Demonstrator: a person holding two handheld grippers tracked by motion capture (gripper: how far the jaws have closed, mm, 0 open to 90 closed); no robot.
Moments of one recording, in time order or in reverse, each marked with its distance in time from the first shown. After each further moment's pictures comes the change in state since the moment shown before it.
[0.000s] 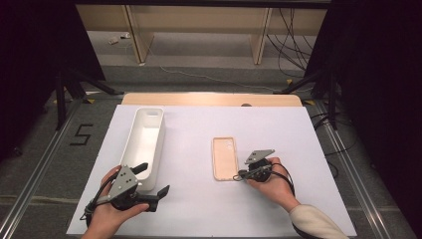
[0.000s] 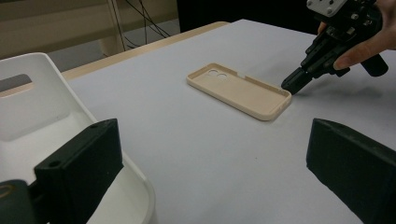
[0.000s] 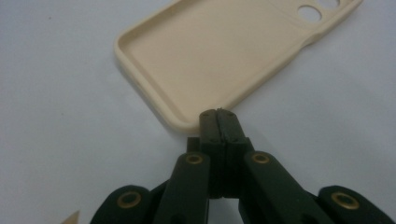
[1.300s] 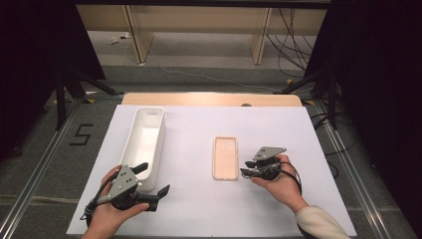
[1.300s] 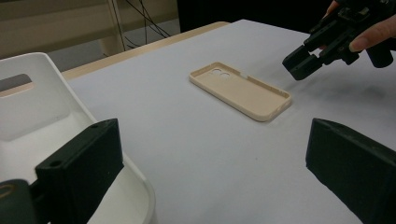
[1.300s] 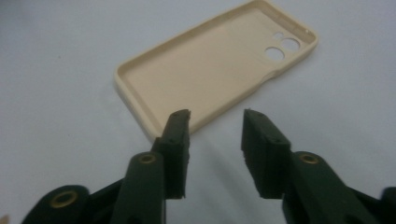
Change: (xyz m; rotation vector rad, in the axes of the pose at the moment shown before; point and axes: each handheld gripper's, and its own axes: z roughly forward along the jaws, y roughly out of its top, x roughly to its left) left arm 0.000 0.000 0.001 0.001 0.002 0.000; right arm -0.006 -0.001 -0.023 -0.111 -0.032 0.031
